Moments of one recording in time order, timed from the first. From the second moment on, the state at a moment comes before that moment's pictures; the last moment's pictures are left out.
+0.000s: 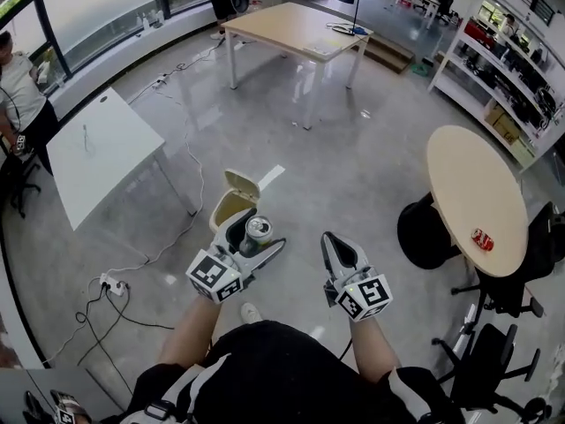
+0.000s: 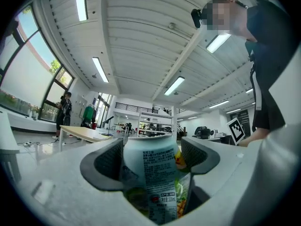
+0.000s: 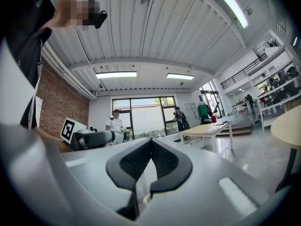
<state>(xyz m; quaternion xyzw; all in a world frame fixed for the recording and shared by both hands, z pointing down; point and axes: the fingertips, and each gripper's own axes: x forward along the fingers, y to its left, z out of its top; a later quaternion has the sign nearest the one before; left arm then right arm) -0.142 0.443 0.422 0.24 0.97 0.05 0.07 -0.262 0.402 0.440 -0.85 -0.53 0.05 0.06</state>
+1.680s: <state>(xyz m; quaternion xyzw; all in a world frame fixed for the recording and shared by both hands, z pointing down) 0.037 0.685 0.554 0.47 0.87 0.18 0.03 -0.092 0.713 0.563 -0.93 -0.34 -0.05 0.16</state>
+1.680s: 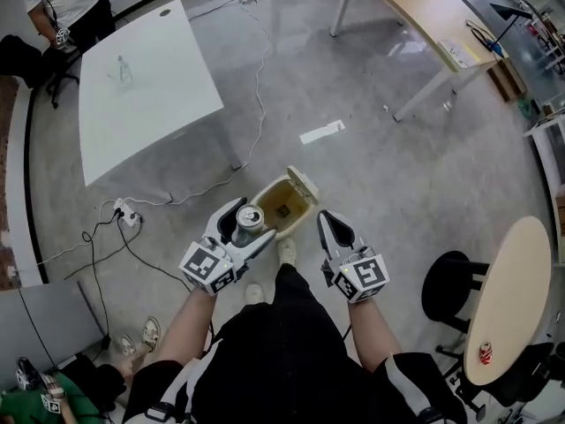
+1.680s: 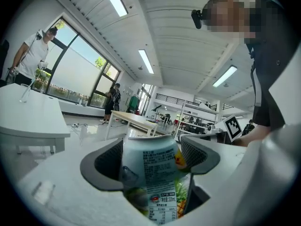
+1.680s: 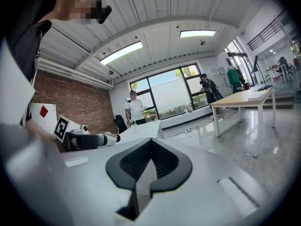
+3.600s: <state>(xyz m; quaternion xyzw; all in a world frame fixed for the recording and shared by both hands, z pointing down) -0.018 0.757 0.858 0.42 0.83 0.34 -0.16 -0.111 0.714 0.770 -0.87 -0.34 -0.19 0.30</state>
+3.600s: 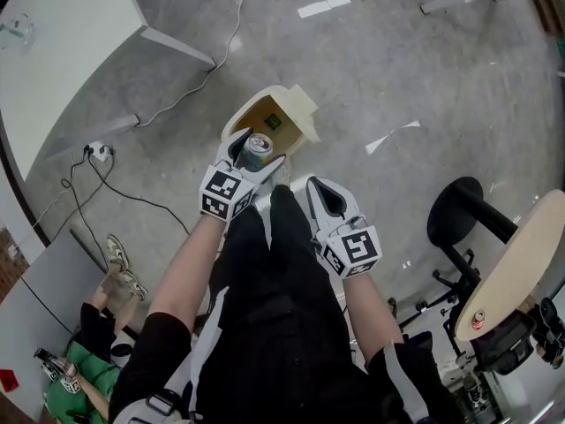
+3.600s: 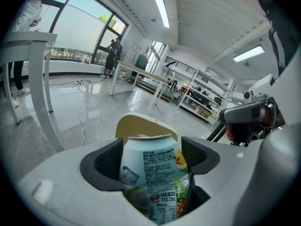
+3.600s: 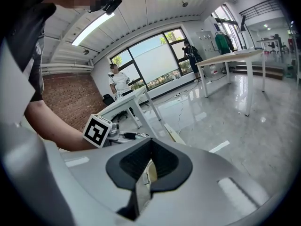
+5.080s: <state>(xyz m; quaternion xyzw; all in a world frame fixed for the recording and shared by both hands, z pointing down) 0.039 0.774 0.679 0.52 0.83 0.21 -0.07 -0.065 0.770 0.643 -0.94 -0.27 -0.13 0.17</state>
